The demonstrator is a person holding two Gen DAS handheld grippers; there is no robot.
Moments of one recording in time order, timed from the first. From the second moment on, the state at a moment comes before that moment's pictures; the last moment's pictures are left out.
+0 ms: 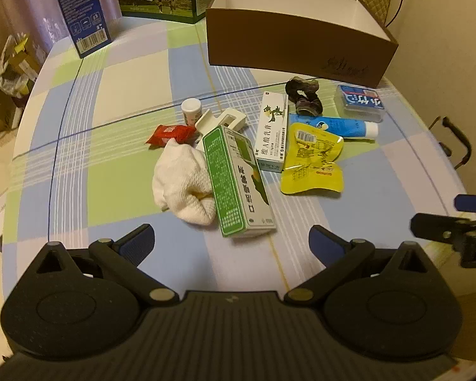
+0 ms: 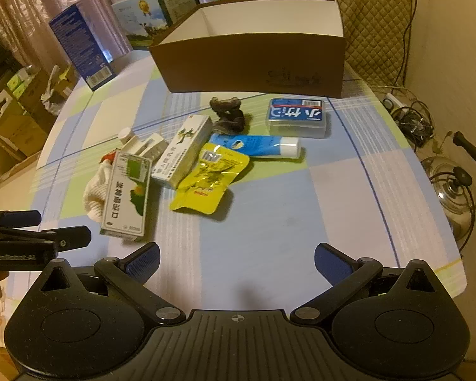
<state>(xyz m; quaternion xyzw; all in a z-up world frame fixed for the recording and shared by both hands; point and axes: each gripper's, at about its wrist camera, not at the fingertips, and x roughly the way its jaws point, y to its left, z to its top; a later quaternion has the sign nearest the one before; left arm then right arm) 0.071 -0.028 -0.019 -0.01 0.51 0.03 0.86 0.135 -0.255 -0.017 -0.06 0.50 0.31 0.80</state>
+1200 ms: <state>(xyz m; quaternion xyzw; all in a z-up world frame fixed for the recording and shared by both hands) 0.163 -0.079 -0.097 0.13 0.53 0.16 0.83 0.253 -0.257 -0.050 -0.08 0.54 0.33 0.77</state>
